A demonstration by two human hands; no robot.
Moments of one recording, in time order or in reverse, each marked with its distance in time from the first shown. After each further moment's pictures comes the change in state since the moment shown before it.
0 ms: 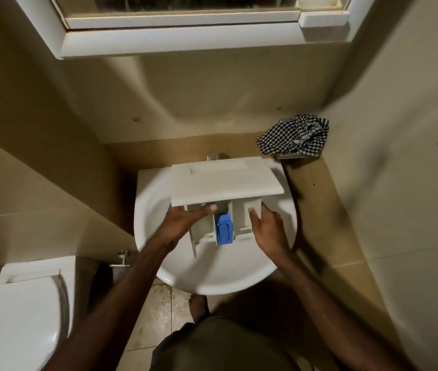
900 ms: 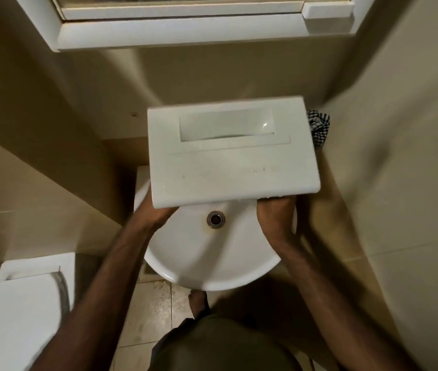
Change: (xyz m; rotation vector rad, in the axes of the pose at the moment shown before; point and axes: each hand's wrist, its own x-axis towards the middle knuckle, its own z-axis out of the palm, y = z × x) left_hand -0.005 0.040 -0.023 0.103 -0.025 0.149; right_hand 0.016 -0.035 -0.011 0.096 0.258 -0.136
